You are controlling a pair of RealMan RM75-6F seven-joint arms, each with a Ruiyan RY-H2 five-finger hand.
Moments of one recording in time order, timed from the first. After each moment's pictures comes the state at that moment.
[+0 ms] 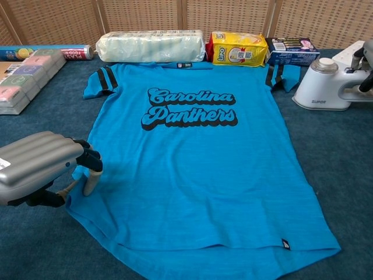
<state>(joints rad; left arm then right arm) -0.39 -1.57 0.07 -1.64 1.51 1.14 0.55 0.74 -1.91 0.37 -0.43 -1.02 0.95 -0.31</state>
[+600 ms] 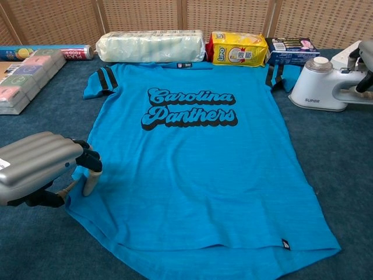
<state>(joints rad) -0.39 -1.57 0.07 -1.64 1.51 1.14 0.55 0.73 -1.92 0.36 -0.44 -1.07 0.97 -0.29</state>
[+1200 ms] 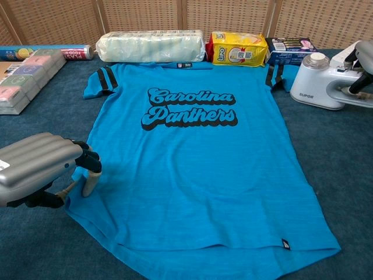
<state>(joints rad) -0.39 -1.57 0.07 -1.64 1.51 1.14 0.55 0.73 -1.94 0.38 -0.43 -1.08 0.98 -0.21</state>
